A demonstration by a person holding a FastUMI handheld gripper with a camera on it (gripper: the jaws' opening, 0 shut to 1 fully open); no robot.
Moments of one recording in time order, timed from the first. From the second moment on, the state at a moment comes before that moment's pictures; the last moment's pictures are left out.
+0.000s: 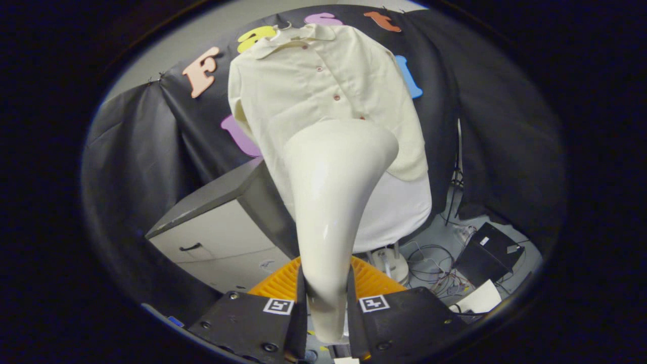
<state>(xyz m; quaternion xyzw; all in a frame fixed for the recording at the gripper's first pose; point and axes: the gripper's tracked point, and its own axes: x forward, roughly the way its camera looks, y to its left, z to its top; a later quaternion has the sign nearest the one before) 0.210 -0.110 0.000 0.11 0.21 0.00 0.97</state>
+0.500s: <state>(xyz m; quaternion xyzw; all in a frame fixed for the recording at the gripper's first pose) 0.201 -0.009 0.067 0.10 0.16 0.02 0.98</state>
